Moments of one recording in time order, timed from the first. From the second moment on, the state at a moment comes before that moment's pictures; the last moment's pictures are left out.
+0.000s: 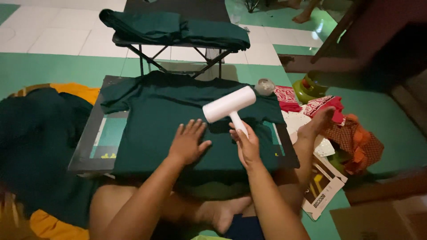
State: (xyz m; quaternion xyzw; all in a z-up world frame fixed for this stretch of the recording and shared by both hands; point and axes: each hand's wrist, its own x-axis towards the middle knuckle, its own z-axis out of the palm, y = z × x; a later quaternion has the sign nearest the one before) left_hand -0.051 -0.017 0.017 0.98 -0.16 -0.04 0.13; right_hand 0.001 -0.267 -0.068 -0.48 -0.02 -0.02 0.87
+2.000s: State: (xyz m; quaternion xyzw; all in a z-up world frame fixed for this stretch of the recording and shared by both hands) left_hand 0.004 0.047 -0.036 0.81 0.10 0.01 0.58; right_hand -0.019 -0.325 -0.023 -0.98 -0.11 -0.04 0.16
